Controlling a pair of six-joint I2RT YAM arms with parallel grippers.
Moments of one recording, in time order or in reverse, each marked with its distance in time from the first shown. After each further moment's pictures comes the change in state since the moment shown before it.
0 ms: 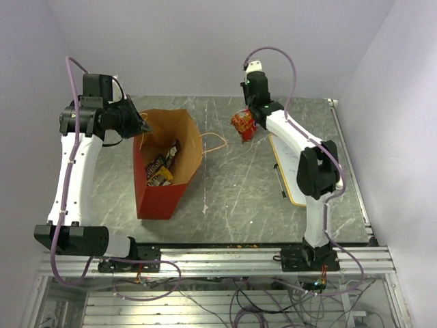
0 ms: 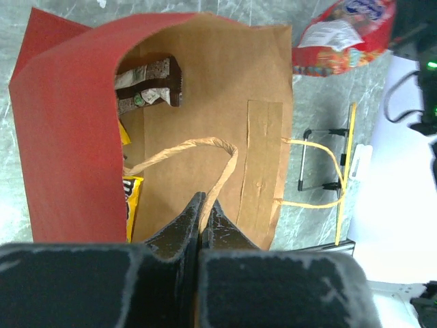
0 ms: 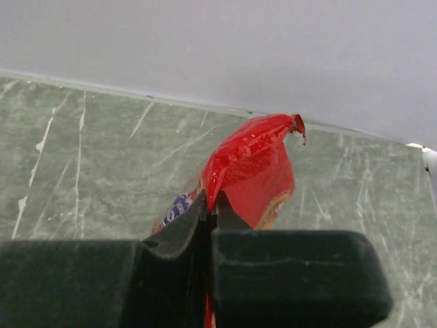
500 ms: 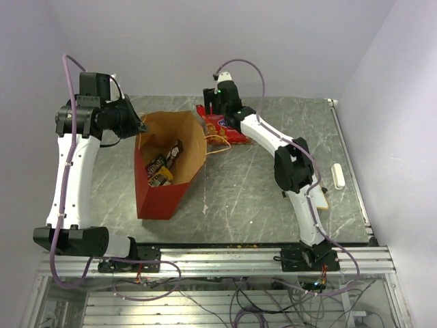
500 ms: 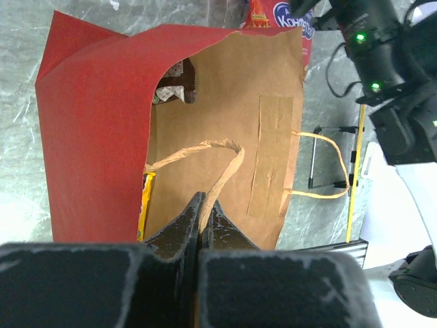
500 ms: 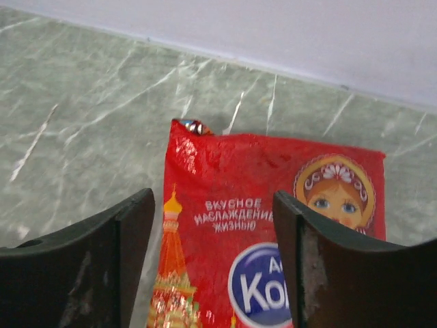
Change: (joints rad) left arm 0.000 0.003 0.074 -0.060 -0.029 0.036; right arm 0.137 0.327 0.269 0.013 -0.212 0.219
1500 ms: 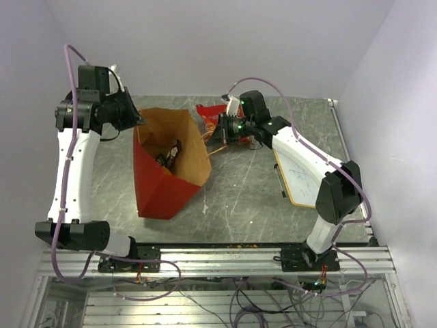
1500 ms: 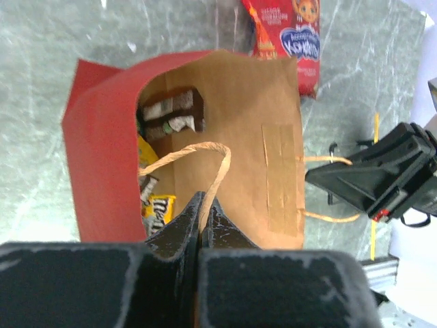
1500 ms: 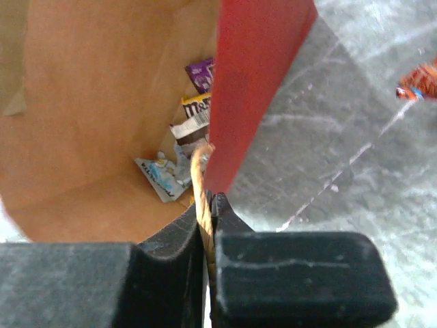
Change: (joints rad) left arm 0.001 0.031 0.034 0.033 -0.024 0.074; right arm 0.011 -0.623 -0.570 -0.309 -0.809 0.338
